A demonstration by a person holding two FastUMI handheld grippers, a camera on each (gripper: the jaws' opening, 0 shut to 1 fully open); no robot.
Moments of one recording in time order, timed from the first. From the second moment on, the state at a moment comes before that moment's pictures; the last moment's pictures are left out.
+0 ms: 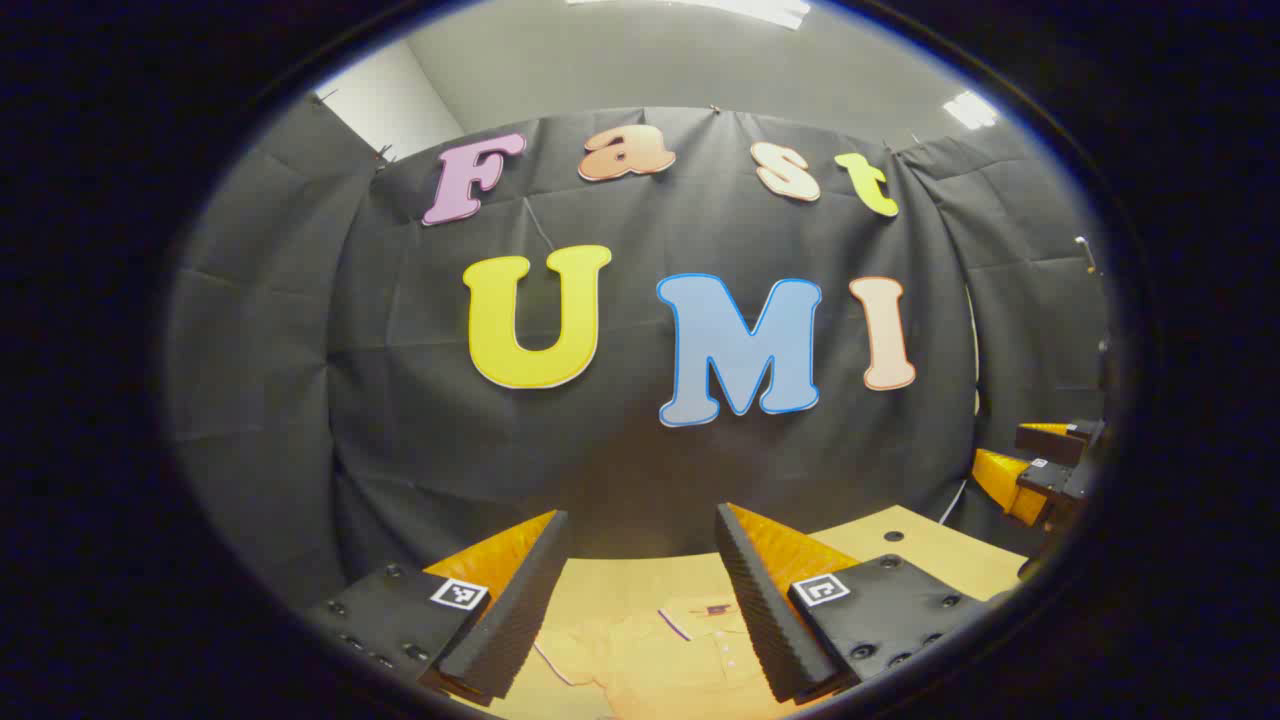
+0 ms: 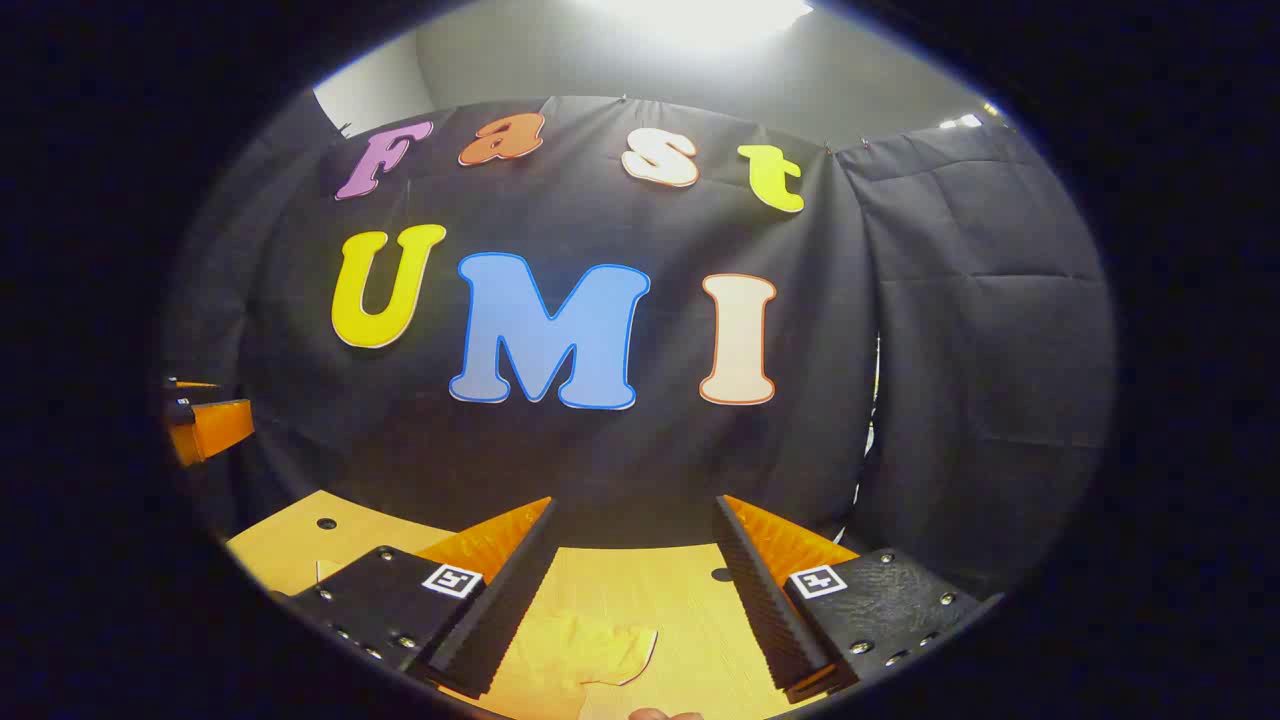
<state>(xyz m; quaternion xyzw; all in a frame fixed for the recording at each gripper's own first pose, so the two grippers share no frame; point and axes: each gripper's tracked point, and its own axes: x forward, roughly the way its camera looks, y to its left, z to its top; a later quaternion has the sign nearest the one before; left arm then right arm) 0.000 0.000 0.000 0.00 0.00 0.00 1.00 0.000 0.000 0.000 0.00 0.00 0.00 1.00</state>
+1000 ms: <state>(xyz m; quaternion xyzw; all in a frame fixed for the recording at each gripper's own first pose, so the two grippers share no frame) -0.016 0.019 0.003 0.02 0.00 0.04 1.00 0.074 0.008 -0.206 0.01 0.23 0.03 0.97</state>
